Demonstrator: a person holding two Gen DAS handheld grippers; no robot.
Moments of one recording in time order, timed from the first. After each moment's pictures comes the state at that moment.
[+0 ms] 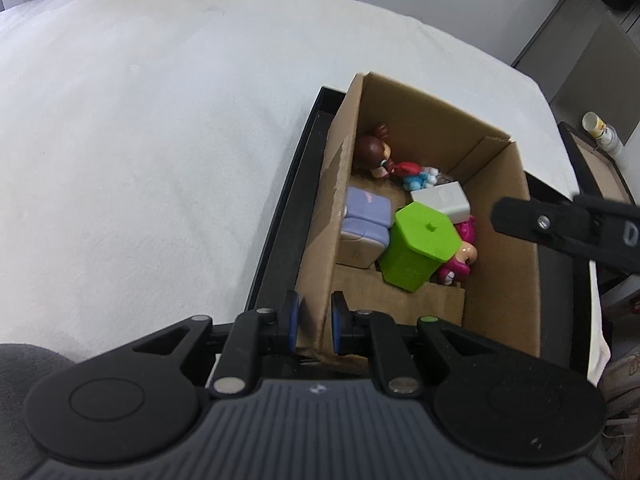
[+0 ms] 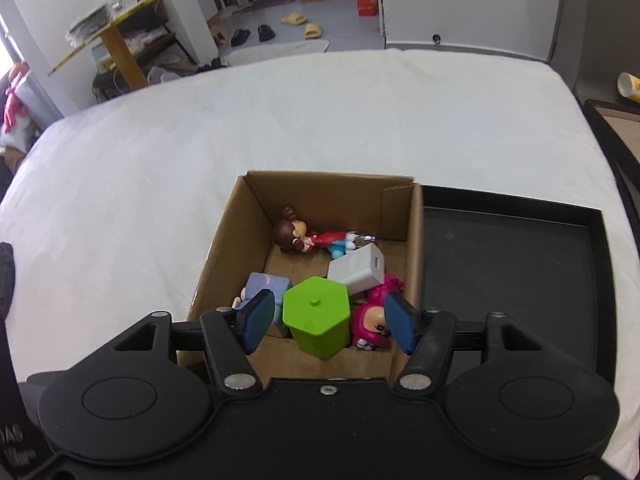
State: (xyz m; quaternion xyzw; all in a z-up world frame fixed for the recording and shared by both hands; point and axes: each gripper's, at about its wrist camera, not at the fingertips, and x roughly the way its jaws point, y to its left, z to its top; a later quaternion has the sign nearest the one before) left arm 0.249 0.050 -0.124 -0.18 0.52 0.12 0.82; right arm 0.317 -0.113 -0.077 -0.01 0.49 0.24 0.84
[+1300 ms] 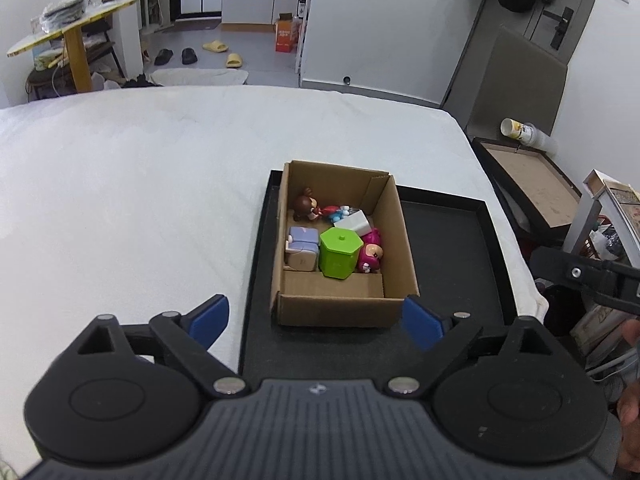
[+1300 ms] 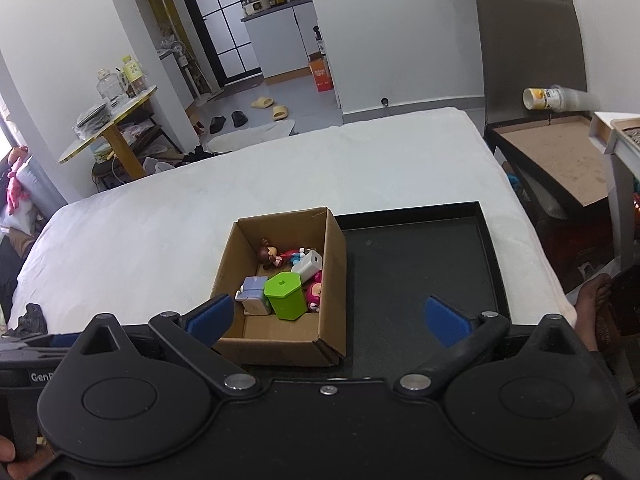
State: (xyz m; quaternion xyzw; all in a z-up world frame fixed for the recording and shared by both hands) left arm 0.142 -0.003 0.008 -0.10 0.44 0.07 0.89; right arm 0.211 -0.230 -0.006 0.07 0.40 0.20 0.89
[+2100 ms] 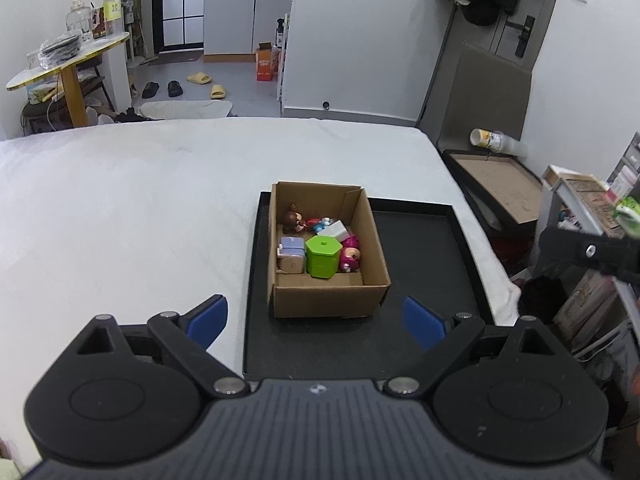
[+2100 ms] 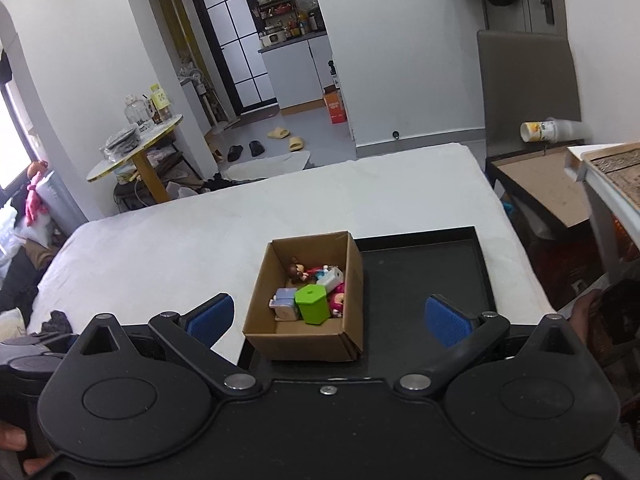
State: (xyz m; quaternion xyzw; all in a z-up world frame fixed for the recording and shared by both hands) left arm 0.082 -0.015 0.048 -0.09 0.40 0.04 0.91; right arm 0.147 -0.248 0.044 0.08 0.36 0.21 0.91
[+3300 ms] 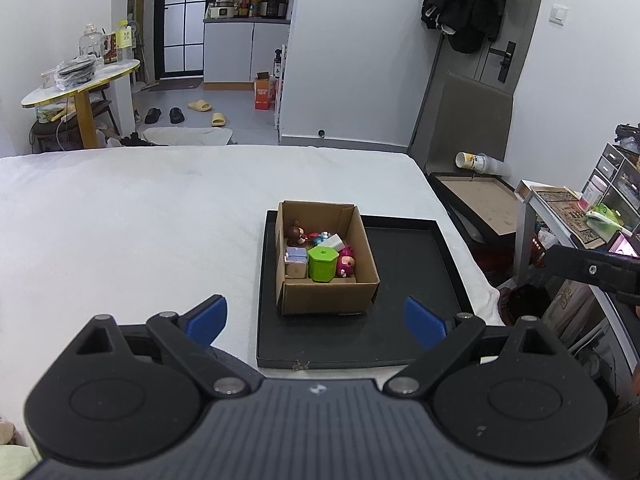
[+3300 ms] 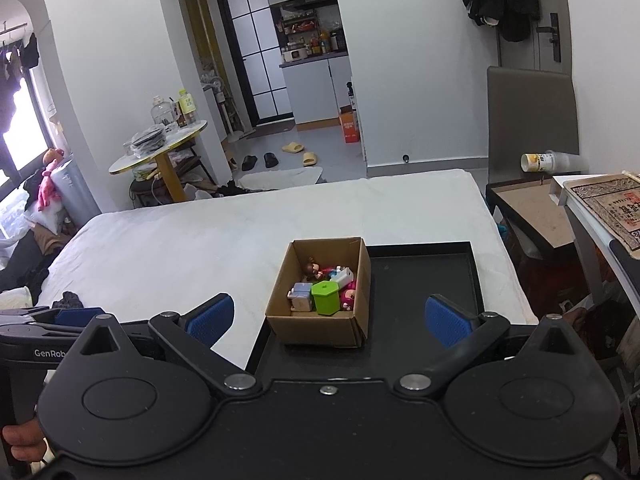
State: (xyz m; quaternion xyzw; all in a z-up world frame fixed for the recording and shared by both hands) left arm 0.013 -0.014 0.085 -0.08 0.36 0.04 0.93; right arm 0.078 -0.255 0.080 0.05 0.32 0.23 0.92
